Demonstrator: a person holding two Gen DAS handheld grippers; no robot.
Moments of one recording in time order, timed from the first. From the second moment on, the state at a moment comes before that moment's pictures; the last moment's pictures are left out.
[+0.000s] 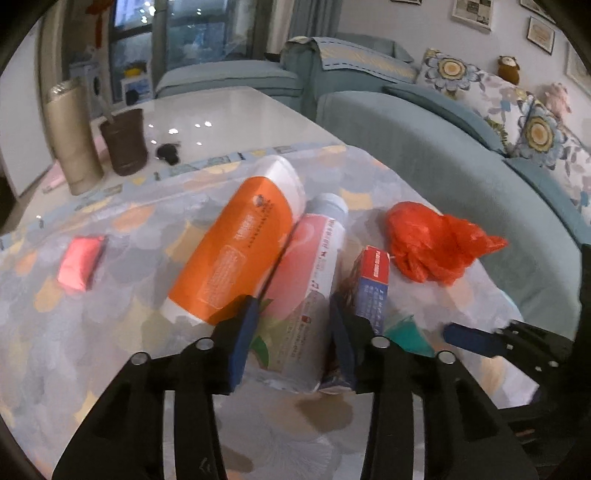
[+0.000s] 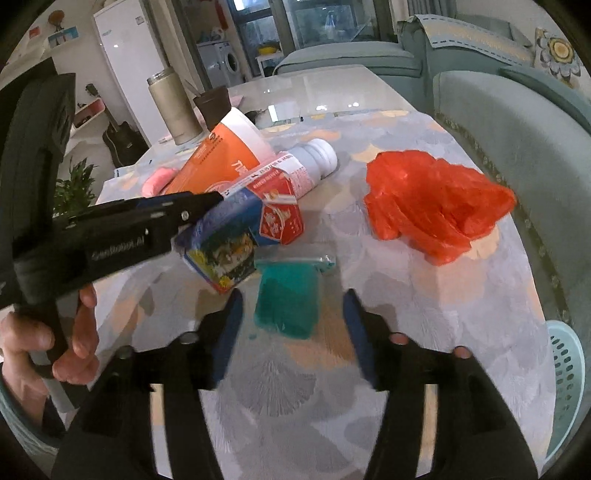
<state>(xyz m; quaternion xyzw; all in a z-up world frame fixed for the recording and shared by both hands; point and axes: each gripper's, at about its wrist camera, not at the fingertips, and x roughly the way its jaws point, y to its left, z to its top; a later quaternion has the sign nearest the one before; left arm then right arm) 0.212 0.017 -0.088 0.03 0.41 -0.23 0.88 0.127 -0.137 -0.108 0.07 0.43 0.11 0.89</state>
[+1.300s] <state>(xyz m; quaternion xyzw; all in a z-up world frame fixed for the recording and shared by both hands) 0.116 -0.008 -0.049 -0.14 0.40 -0.34 0.84 0.016 -0.249 -0.054 0.10 0.36 0.00 0.93</state>
